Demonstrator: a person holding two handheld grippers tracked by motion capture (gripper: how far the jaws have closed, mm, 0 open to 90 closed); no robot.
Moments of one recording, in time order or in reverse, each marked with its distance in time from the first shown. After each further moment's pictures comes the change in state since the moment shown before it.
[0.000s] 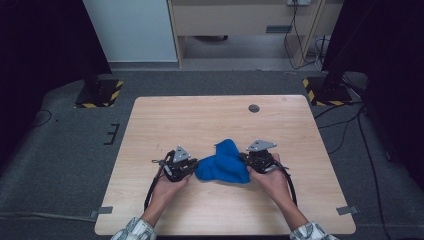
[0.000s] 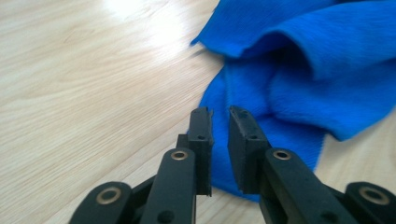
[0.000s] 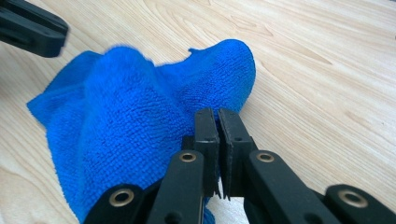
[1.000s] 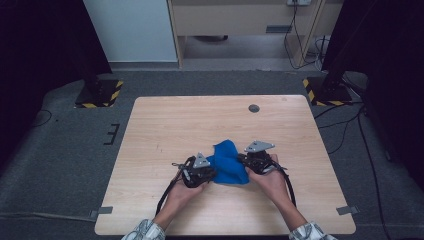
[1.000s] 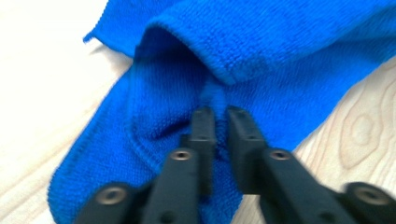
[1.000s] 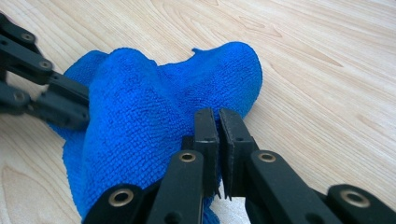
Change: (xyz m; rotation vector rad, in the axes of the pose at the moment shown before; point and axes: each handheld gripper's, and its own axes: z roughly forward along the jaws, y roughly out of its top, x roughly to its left) left arm -0.037 0.001 0.039 0.082 -0.120 0.068; right arm 0.004 0.000 0.003 0.000 0.016 -0.015
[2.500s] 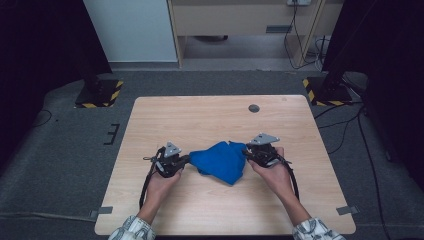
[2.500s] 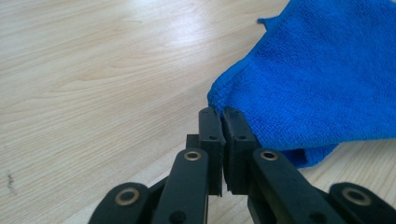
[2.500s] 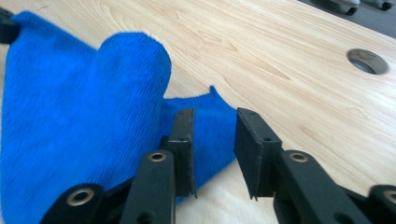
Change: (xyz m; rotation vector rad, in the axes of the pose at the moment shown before) left arm 0.057 -0.013 -0.053 -0.060 0.196 -0.141; right arm -0.022 0.011 -0.003 -0.017 -0.095 0.001
